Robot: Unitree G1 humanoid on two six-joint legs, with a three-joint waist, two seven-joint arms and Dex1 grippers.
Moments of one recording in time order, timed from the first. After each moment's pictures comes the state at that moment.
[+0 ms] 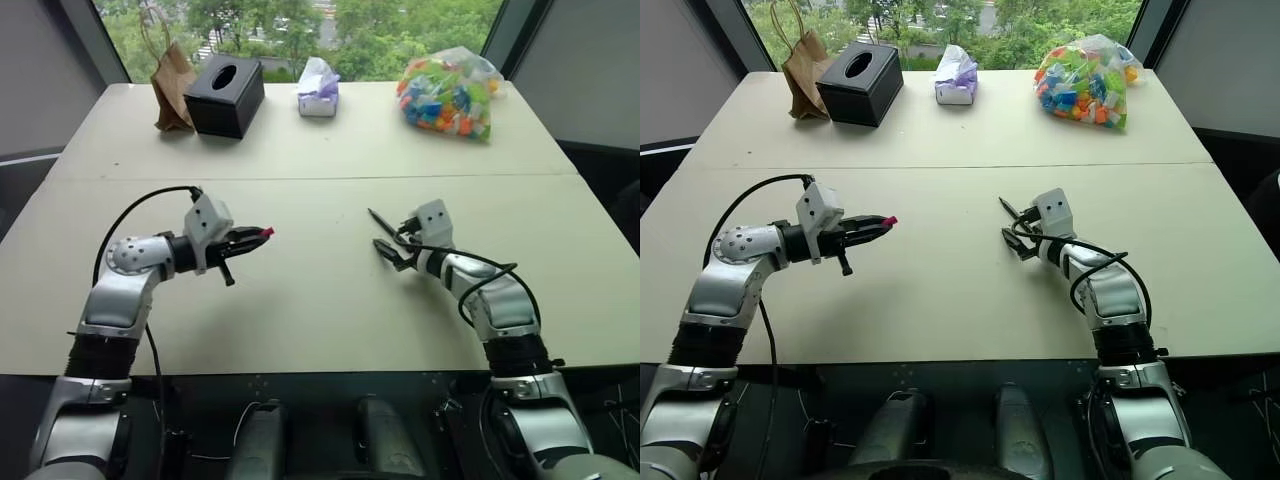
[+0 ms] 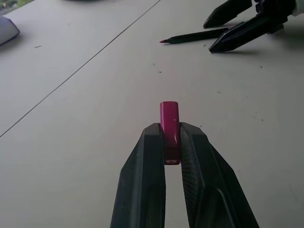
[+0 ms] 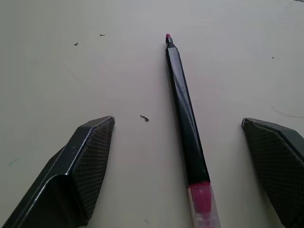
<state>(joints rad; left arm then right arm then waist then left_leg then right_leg) -0.45 0.59 0.02 0.08 -0.23 0.23 -1.02 -0.49 -0.37 0.02 0.12 0.19 0.62 0.40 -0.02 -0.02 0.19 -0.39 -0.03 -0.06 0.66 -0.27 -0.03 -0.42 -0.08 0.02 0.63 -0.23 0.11</state>
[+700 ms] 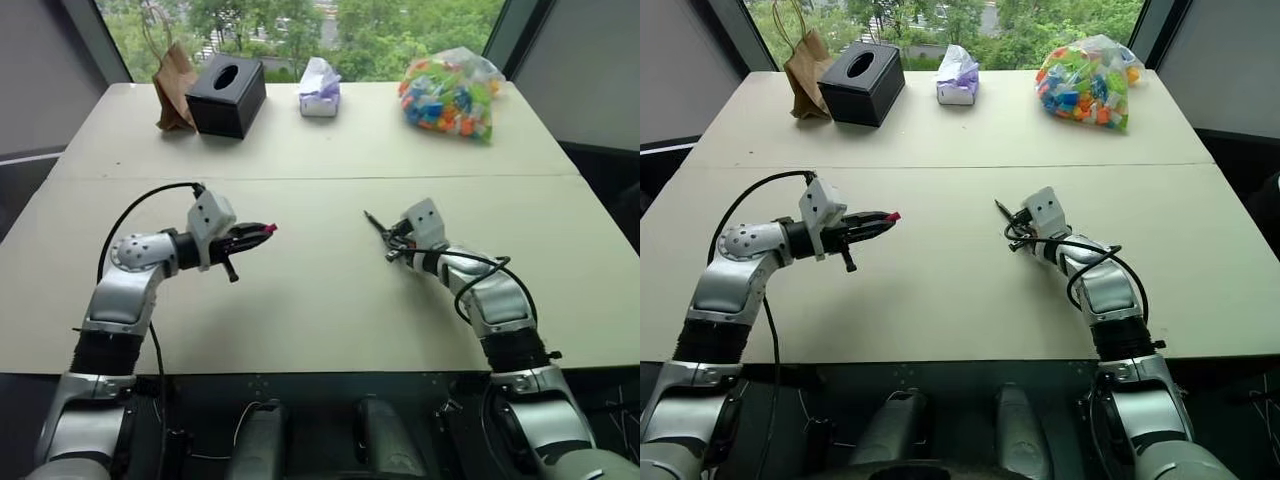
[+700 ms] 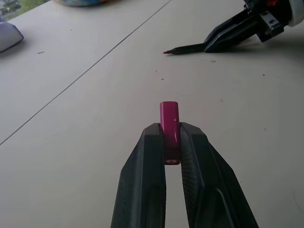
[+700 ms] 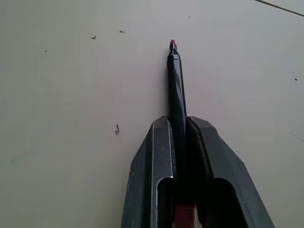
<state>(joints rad) -0.49 0.57 0.00 0.10 -0.25 0.23 -1.02 -0.50 -0.42 0.11 0.12 0.10 0.54 0.50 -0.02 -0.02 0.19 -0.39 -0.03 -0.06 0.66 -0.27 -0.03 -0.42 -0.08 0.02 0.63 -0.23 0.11</state>
